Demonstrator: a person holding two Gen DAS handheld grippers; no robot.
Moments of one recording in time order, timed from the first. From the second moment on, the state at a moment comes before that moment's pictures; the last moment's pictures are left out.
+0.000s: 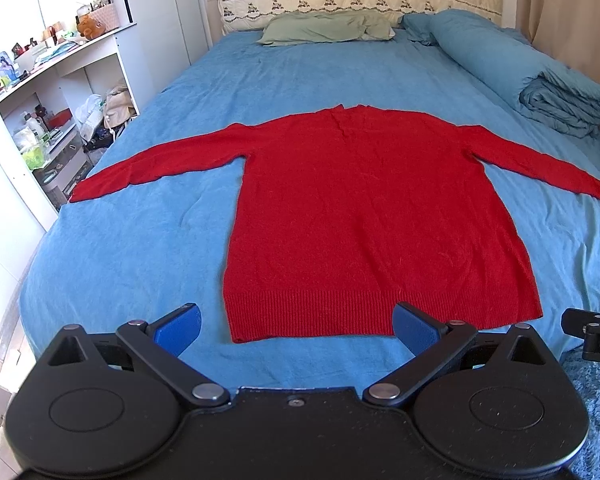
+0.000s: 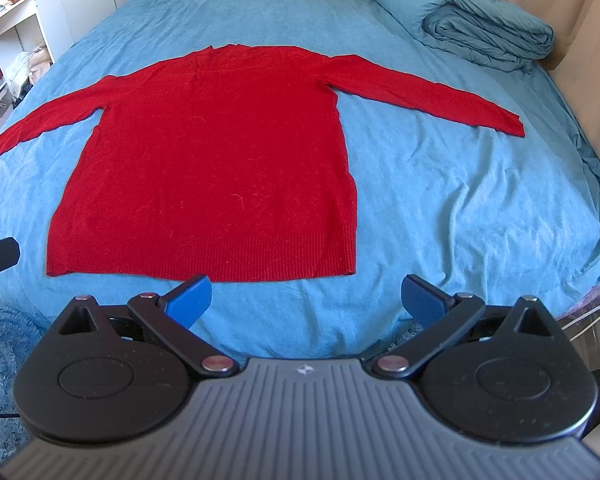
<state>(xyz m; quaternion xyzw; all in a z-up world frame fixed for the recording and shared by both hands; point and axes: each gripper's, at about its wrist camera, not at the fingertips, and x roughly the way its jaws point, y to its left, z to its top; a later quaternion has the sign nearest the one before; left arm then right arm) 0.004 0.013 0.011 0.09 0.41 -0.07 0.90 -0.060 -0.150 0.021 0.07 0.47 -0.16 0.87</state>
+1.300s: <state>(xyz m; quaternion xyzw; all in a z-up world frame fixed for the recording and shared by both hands) 0.366 -0.300 -0.074 0.06 0.40 -0.23 0.88 0.088 -0.577 -0.064 0.23 0.31 -0.33 0.86</state>
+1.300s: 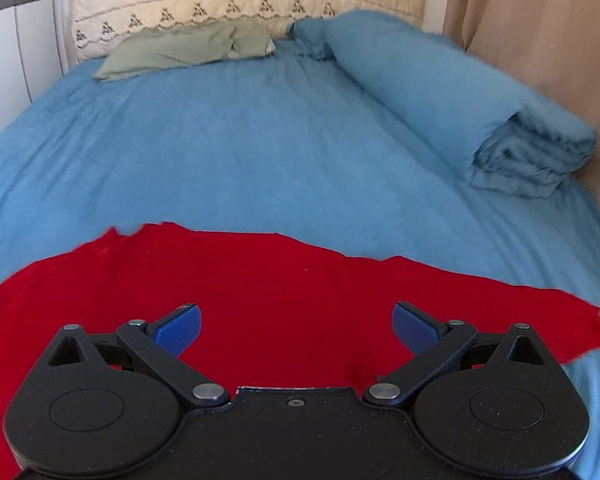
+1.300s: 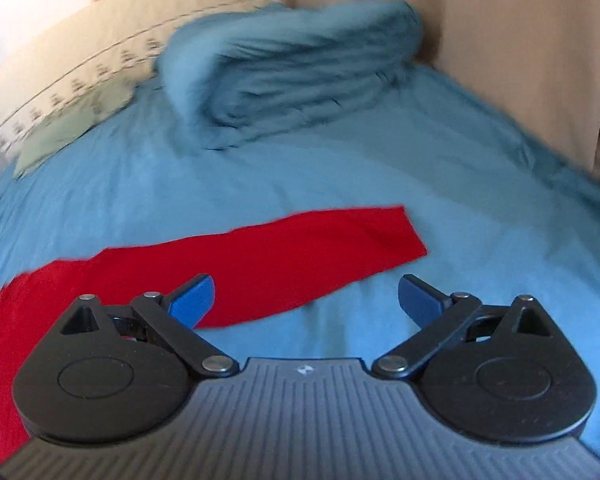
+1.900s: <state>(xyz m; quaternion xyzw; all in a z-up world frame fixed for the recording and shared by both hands) 0.411 -0.356 -0.178 0.14 0.42 -0.22 0.87 0.100 -0.652 -0.165 0.31 0.23 -0.39 0.83</state>
